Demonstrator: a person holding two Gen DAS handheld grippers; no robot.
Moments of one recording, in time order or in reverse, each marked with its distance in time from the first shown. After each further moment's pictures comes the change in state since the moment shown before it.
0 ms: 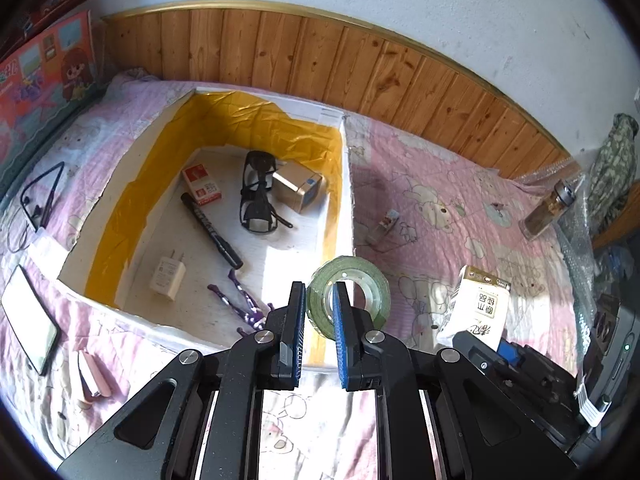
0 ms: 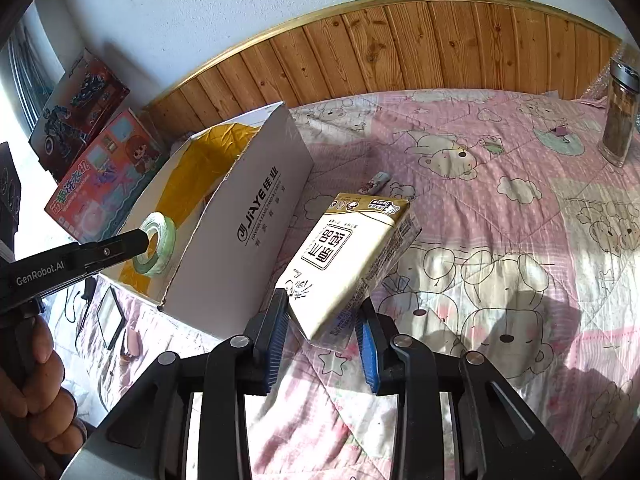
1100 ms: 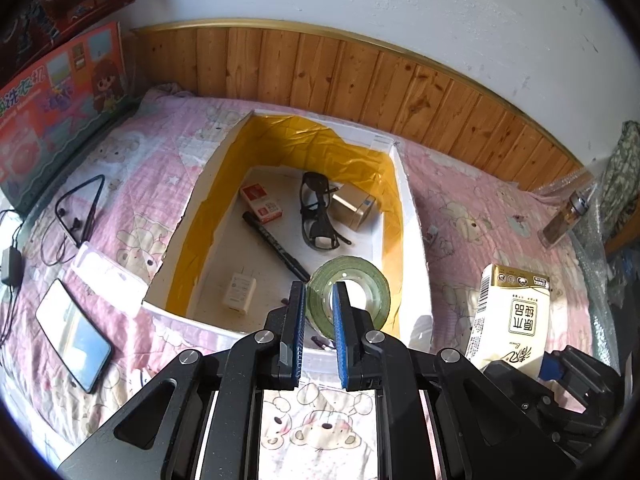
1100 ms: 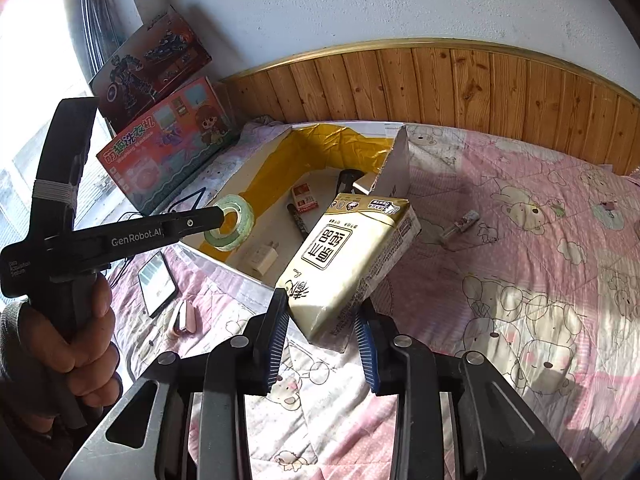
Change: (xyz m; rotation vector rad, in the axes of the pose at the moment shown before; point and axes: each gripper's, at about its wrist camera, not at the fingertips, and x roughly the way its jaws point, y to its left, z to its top) left arm -0.031 0.061 0.009 0.008 -0.048 0.057; right arm -0.030 0.106 -0.004 -0.295 0.032 0.157
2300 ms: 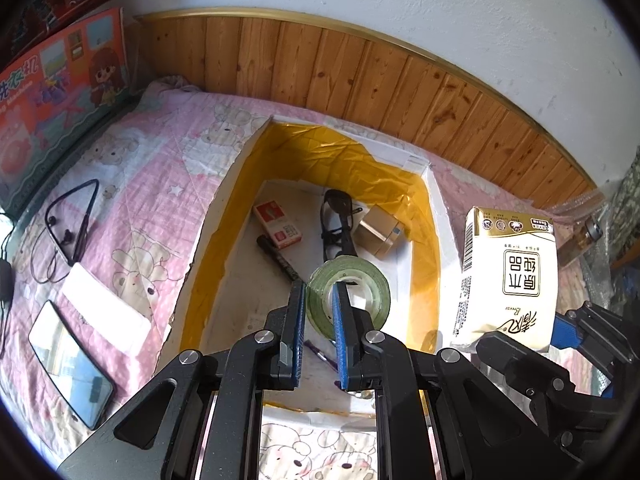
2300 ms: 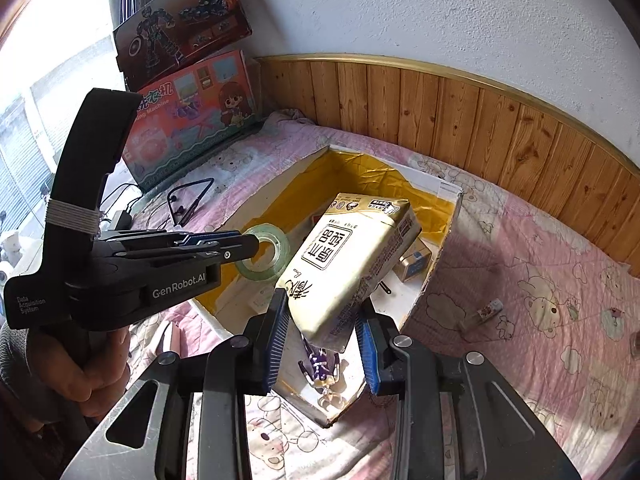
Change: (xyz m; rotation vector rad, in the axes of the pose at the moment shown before) left arm 0.043 0.033 0.041 -0.043 0.024 -0.003; right arm 0.058 0.048 0.077 -0.304 0.084 0.046
